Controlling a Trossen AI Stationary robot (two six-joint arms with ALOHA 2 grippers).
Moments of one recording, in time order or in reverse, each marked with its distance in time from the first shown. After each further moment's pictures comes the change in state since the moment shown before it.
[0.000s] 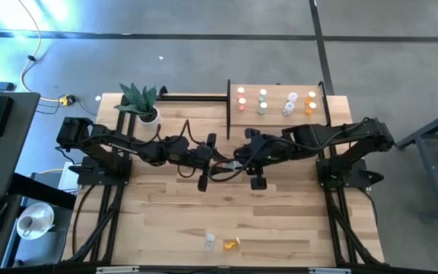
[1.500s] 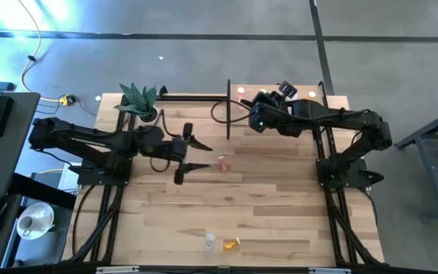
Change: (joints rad) left arm 0.000 -0.360 0.000 -0.460 -0.066 0.139; right arm -0.274 -0.004 0.000 -0.255 0.795 0.162
